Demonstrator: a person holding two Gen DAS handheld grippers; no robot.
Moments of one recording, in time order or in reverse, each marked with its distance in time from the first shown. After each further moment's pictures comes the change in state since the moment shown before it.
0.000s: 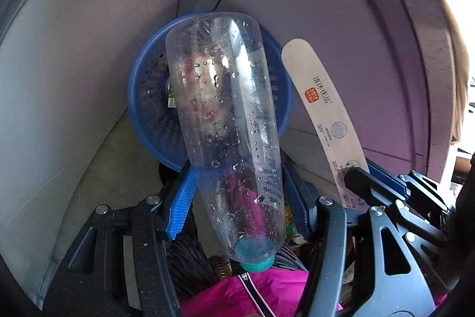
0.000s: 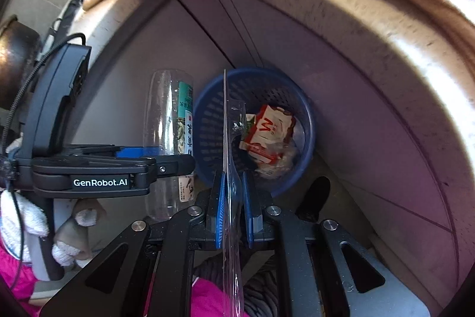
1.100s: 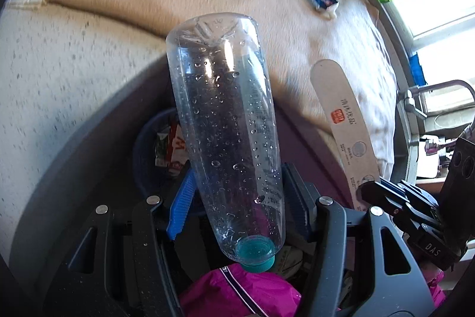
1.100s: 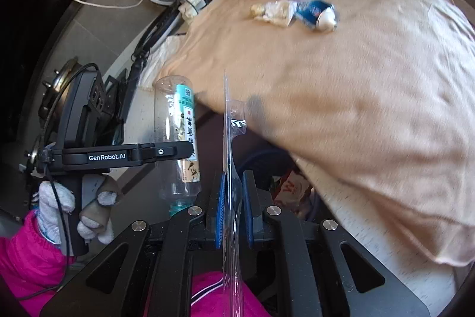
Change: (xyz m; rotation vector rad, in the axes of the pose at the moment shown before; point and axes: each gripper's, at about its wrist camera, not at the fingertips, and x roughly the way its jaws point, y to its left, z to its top) left arm -0.141 -0.002 -0.010 0.021 -0.279 -0.121; right arm -0.136 0.007 0.037 -0.086 -0.223 0.181
